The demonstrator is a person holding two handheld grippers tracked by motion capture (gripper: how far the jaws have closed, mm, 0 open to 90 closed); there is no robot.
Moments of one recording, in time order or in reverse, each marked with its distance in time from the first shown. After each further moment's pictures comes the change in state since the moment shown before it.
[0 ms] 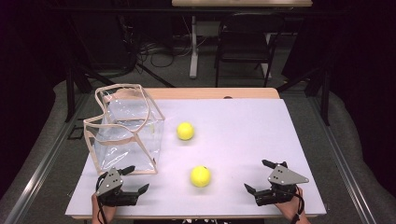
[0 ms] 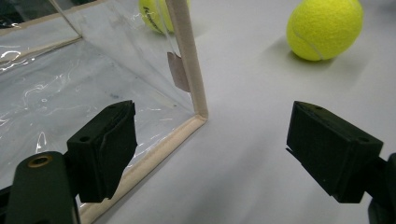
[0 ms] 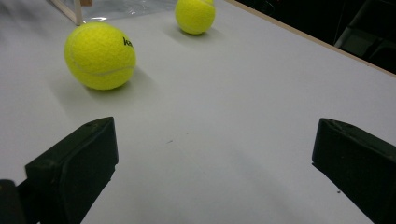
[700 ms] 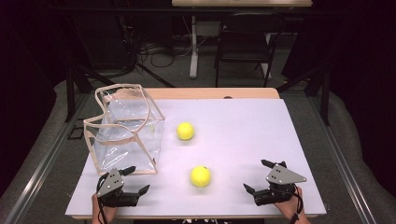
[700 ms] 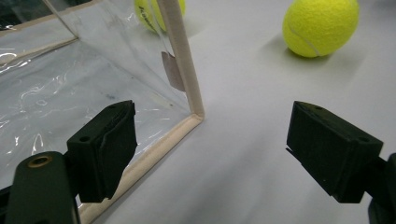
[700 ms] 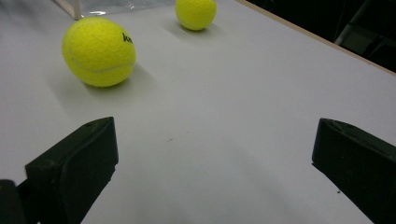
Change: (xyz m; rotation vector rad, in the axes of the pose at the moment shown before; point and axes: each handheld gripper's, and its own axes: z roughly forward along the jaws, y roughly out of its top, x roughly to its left) left arm -0.003 0.001 0.001 0.011 -0.010 0.019; right arm 0.001 0.003 0.002 0.022 -0.004 -0.012
